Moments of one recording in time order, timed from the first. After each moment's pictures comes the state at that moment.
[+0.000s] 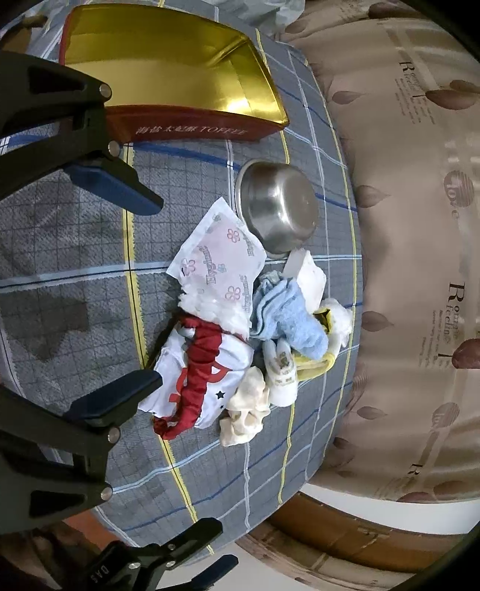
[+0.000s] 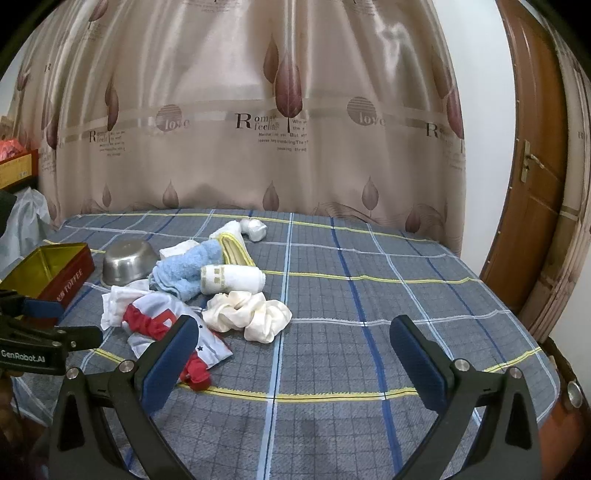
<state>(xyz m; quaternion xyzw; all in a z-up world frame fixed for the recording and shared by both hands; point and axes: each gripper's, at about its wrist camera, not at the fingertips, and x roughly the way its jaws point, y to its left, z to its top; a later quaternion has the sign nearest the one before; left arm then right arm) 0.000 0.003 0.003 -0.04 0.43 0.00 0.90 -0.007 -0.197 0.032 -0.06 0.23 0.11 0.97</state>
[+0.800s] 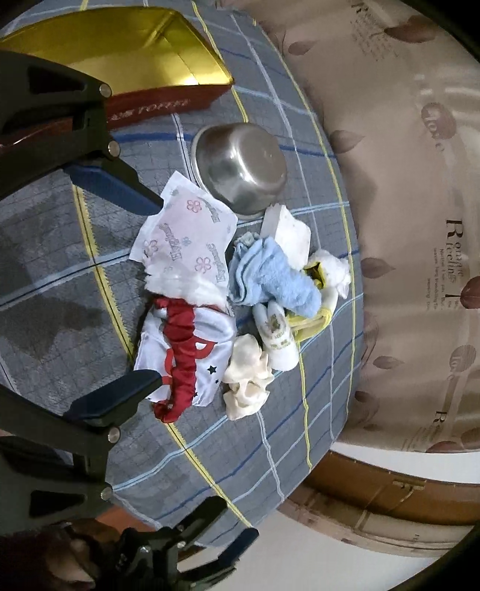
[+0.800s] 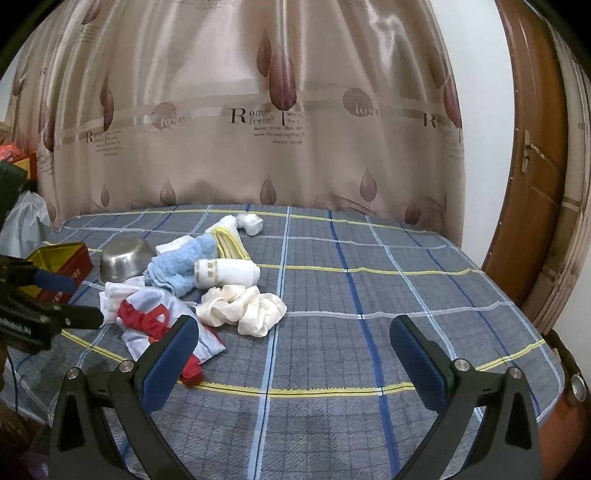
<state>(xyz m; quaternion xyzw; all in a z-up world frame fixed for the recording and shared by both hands) 0.030 0.006 0.016 0.01 0.44 -0.10 0.89 -0.008 -0.205 0.024 -0.05 0.24 0.11 0.96</state>
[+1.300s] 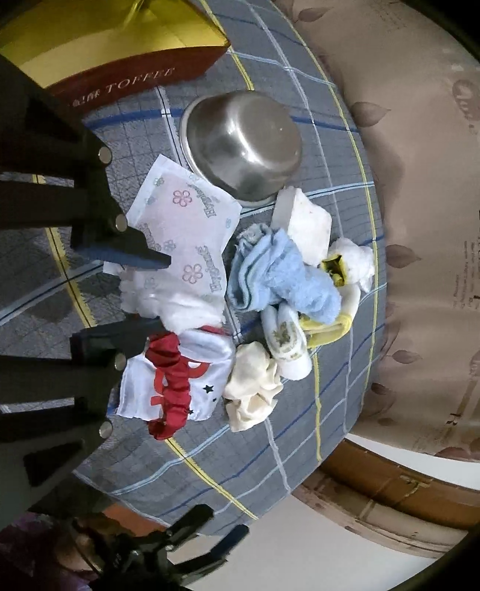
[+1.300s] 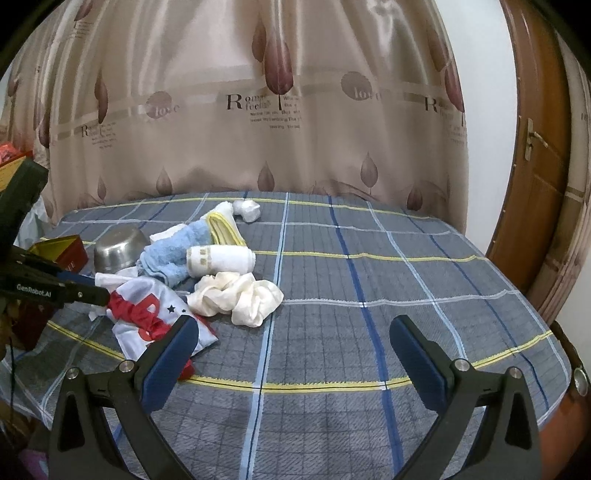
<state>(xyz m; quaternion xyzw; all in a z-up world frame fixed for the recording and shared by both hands) 0.067 0.025 -0.004 -0.01 0.48 -0.15 0.86 0.012 -0.210 0.014 -0.05 0.27 0.10 0.96</state>
